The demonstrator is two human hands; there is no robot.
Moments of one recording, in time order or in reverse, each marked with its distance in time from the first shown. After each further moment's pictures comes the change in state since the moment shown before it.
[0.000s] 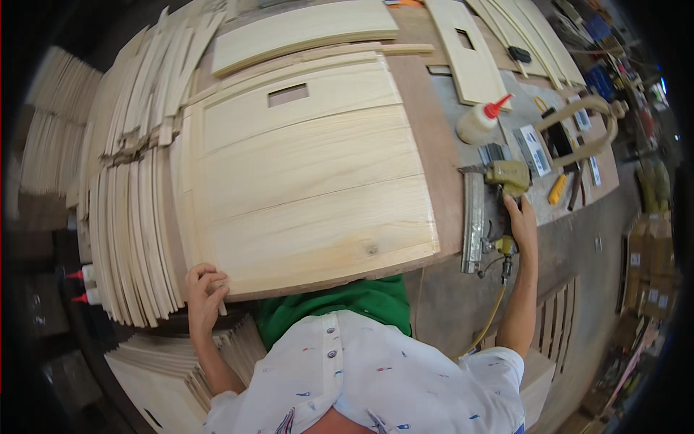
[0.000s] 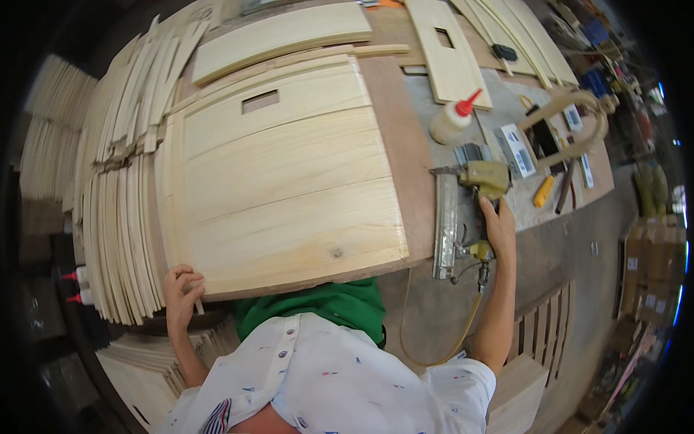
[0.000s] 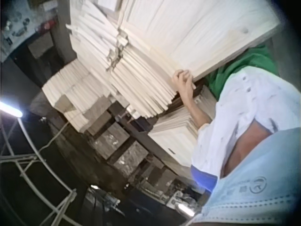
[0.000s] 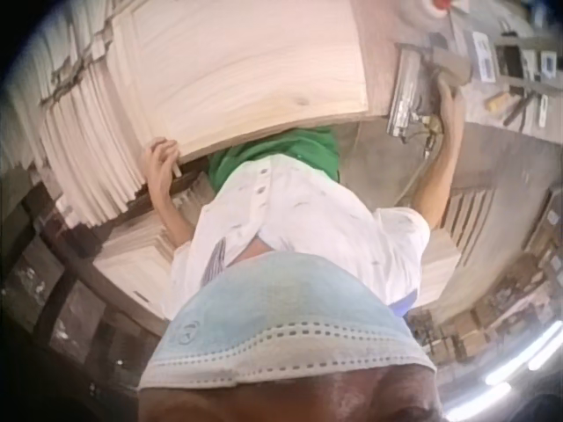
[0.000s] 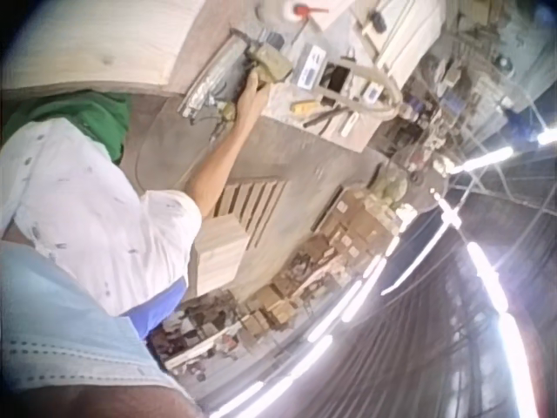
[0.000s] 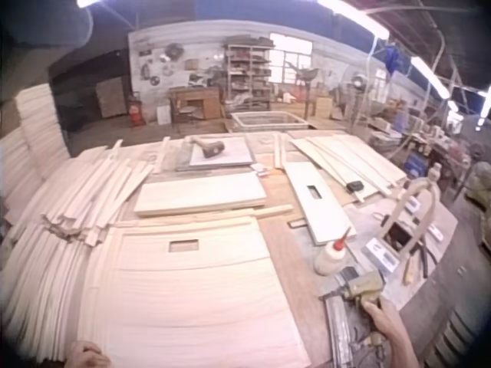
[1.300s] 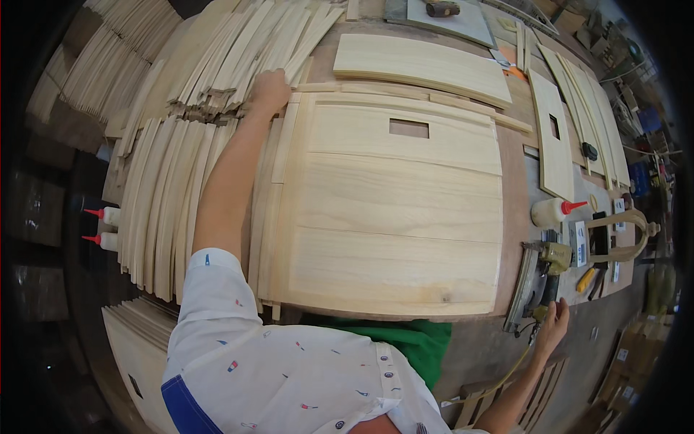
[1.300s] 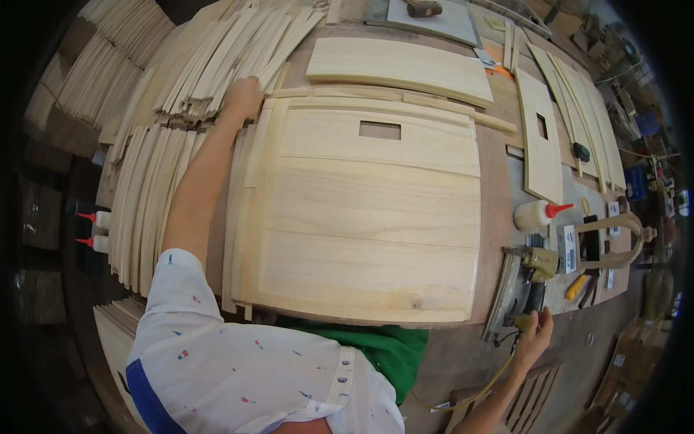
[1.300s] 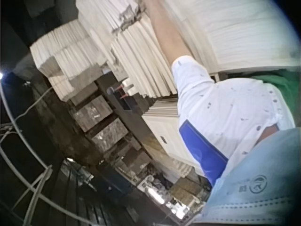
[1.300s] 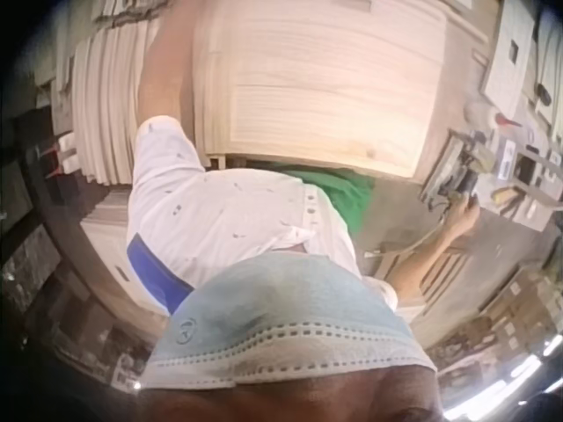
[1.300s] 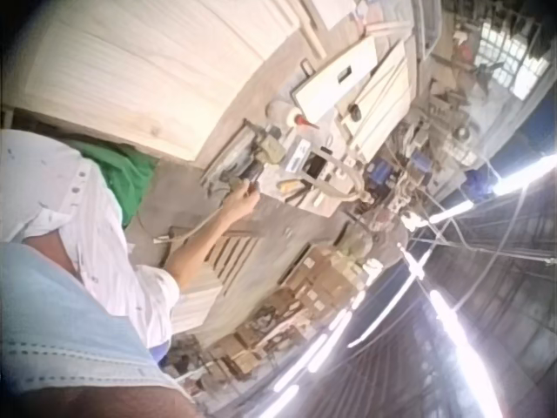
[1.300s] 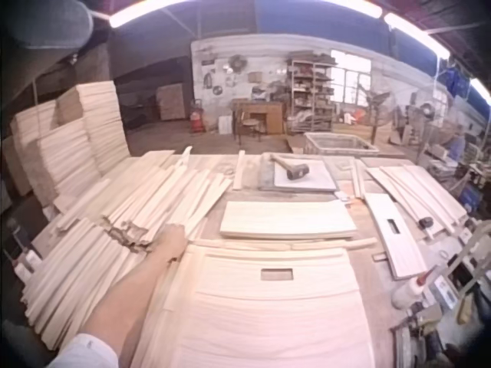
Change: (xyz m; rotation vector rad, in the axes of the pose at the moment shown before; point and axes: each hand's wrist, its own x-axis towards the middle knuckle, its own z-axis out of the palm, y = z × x) left_hand 0.401 0.007 -0.084 0.634 0.425 0.116; right_hand -0.081 -0.007 0.004 -0.061 0.349 -0.086
